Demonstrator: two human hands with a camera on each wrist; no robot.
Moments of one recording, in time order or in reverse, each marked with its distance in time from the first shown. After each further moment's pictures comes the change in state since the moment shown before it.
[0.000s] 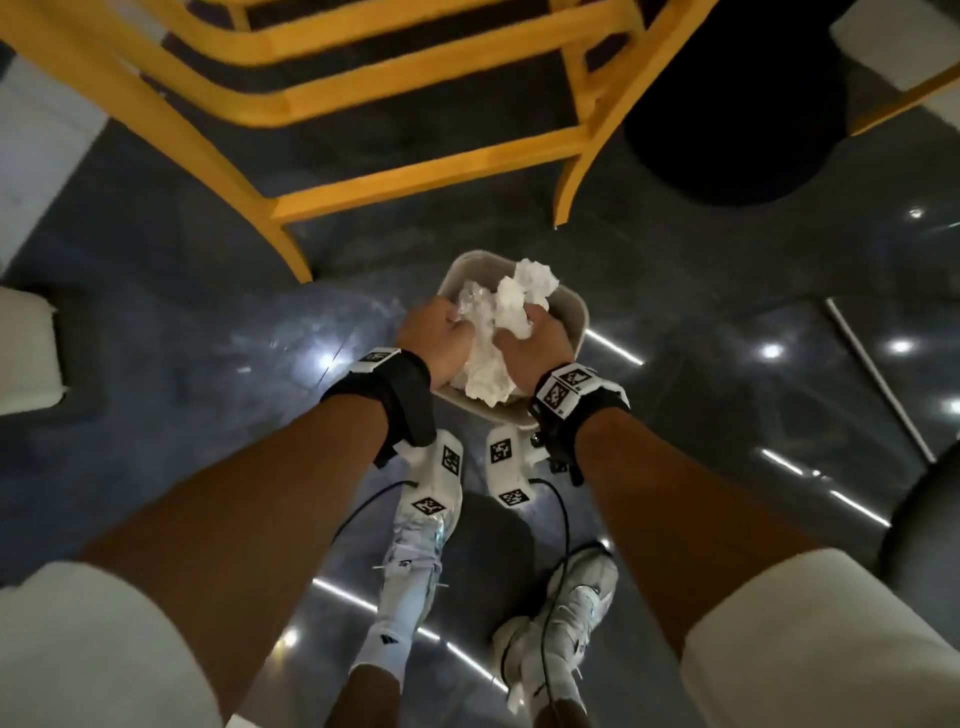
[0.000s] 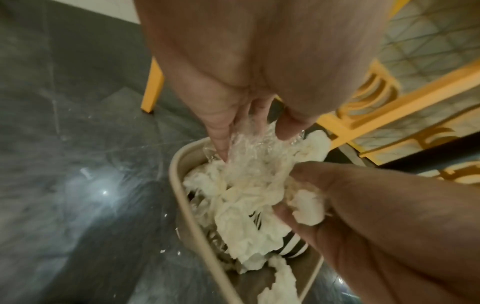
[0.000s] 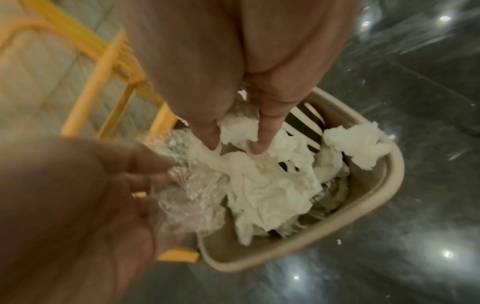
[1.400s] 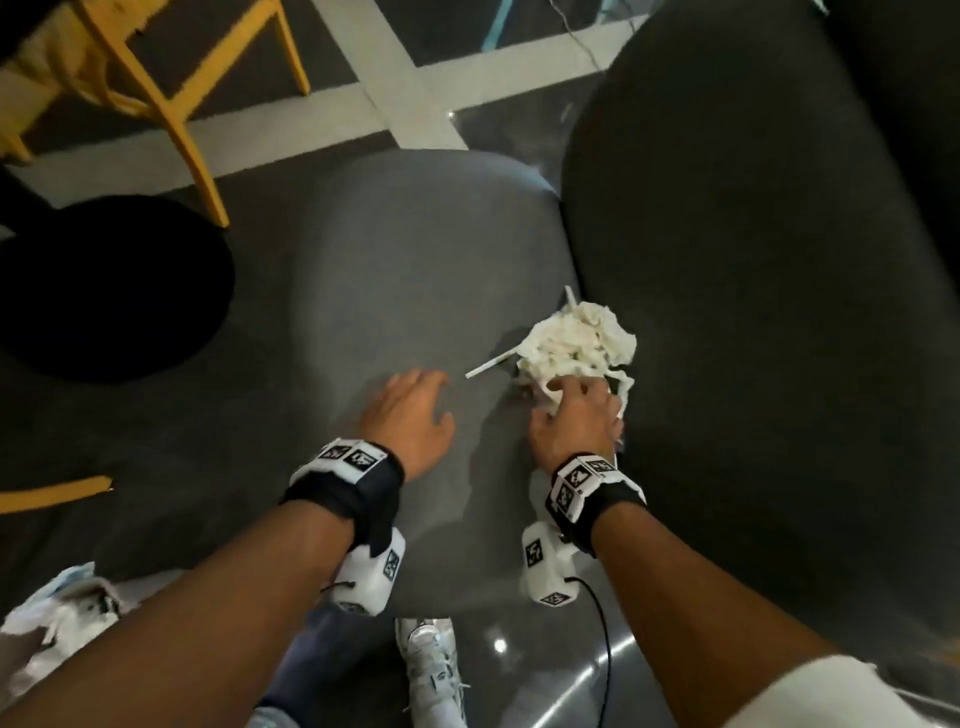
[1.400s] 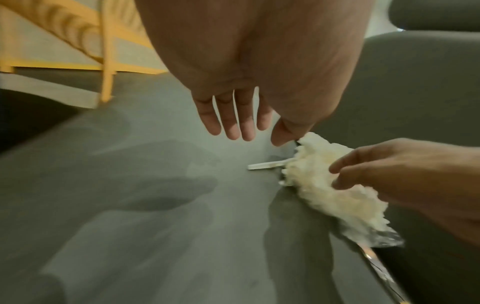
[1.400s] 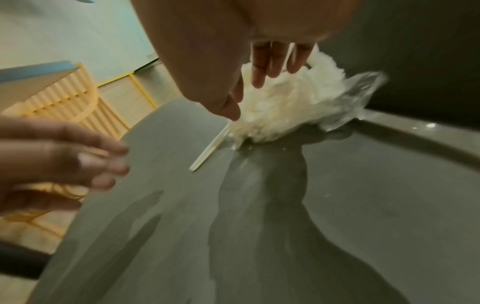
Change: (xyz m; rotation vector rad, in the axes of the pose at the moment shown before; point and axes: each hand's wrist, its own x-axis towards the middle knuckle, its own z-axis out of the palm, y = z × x) left_hand -0.291 0.337 0.405 0.902 -0.544 1.042; right_hand -0.325 0.342 -0.429 0.049 0.939 0.694
